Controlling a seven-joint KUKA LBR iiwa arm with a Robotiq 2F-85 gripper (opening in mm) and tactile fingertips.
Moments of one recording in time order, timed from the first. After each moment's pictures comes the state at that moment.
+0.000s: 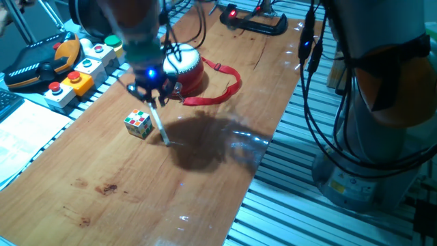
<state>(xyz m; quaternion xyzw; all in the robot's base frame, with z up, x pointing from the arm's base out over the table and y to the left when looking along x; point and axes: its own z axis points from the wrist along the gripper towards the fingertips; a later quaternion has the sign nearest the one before) 0.554 0.071 0.134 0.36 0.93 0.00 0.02</state>
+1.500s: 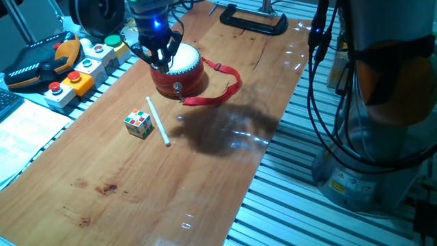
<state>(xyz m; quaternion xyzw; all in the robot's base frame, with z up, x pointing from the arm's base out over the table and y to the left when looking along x) 0.542 0.035 0.223 0.30 0.95 0.00 -0.01</state>
